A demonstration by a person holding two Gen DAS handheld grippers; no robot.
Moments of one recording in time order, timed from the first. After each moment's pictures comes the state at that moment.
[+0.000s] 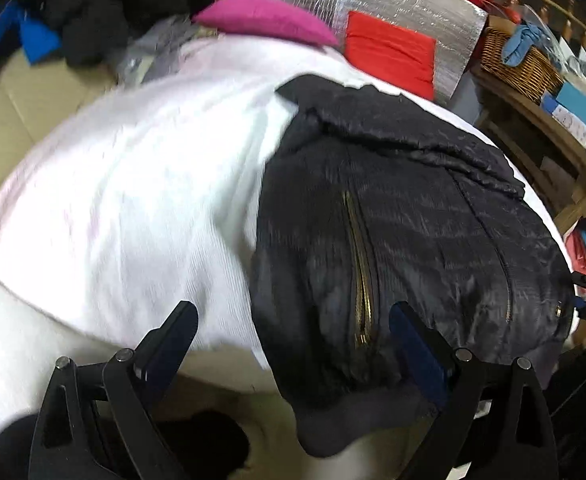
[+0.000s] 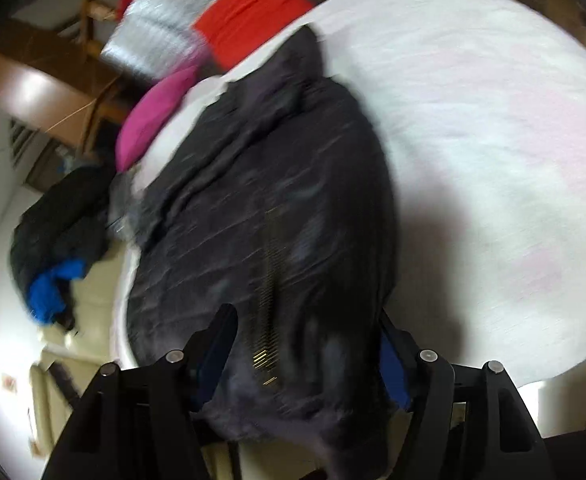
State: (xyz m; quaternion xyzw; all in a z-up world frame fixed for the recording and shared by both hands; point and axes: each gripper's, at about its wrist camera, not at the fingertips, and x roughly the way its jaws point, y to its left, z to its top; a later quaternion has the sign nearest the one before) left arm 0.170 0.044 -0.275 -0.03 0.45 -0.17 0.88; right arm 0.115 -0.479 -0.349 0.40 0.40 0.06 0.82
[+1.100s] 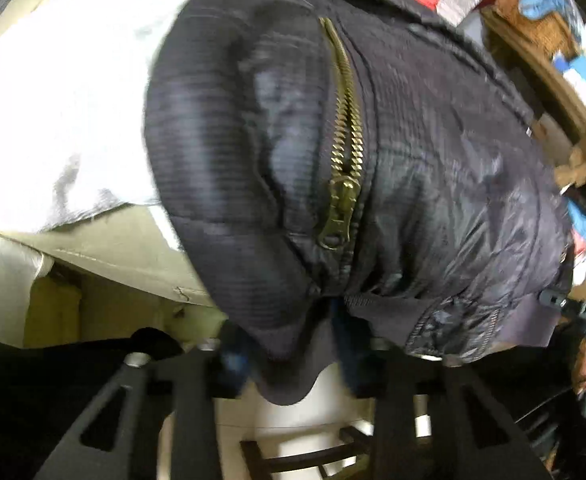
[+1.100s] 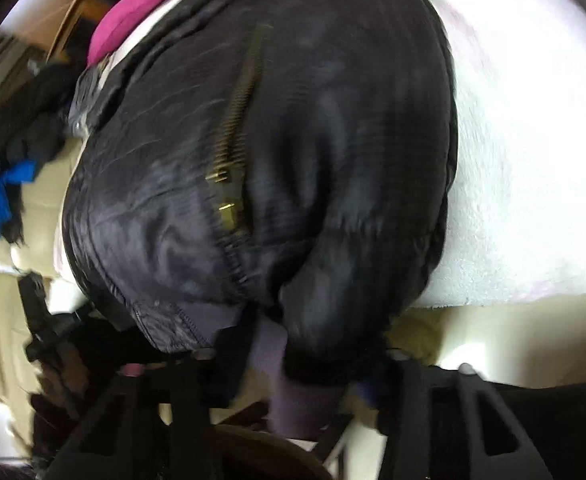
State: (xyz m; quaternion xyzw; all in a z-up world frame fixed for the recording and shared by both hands) left arm 0.159 -0.021 -0.351 -0.06 0.58 -0.21 0.79; right arm 0.101 -0.412 -0.392 0.28 0.54 0.05 0.79
